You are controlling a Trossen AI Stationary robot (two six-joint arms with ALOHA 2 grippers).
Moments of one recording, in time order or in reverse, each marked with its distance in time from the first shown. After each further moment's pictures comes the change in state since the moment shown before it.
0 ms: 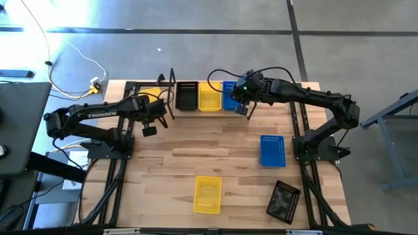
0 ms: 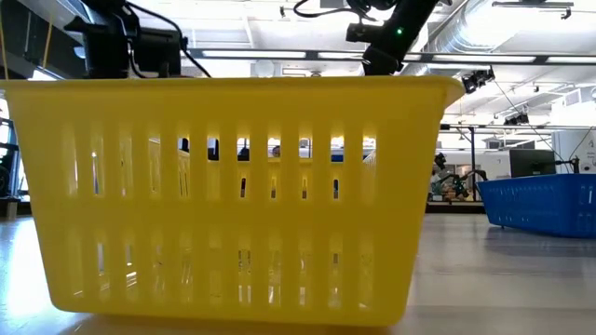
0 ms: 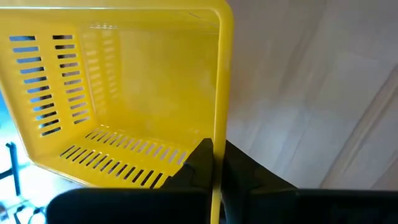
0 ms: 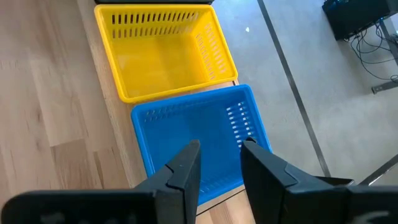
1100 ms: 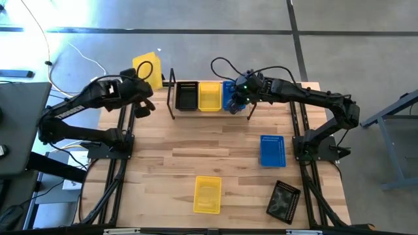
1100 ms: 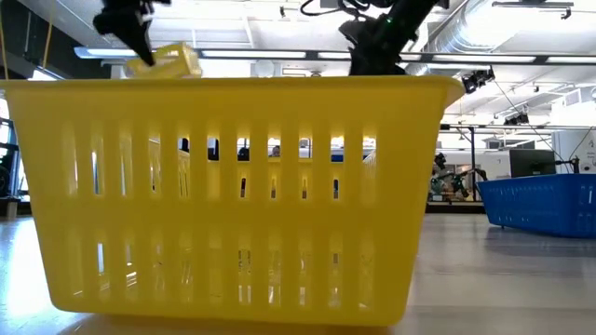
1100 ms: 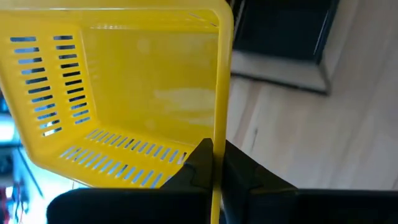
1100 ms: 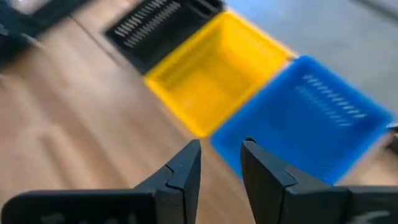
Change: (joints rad) left arm -0.042 -0.166 0.508 -0.219 -0.173 0.158; right arm 0.001 0.000 -0.001 0.048 -0.208 0.635
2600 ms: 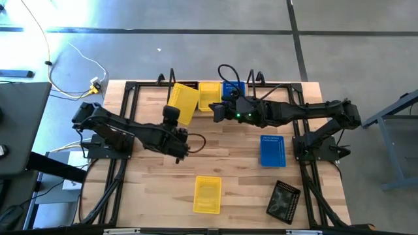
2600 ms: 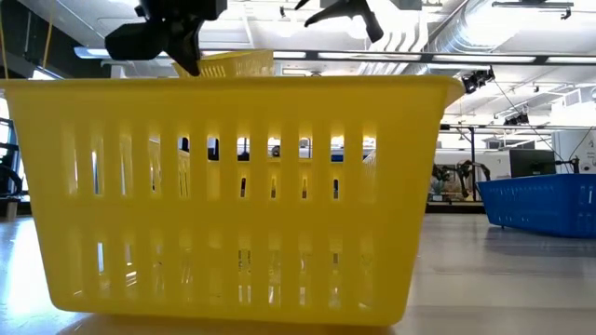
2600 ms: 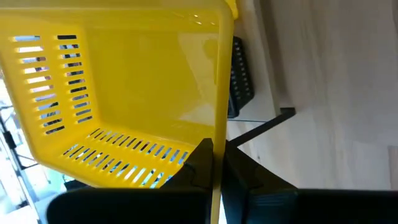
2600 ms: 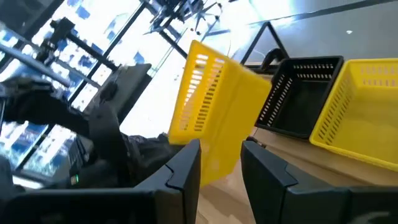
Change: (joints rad) left arm -0.643 0.582 0.125 -0.188 -0.384 -0.322; right arm 0.353 0.000 0.000 0.470 0.325 0.564
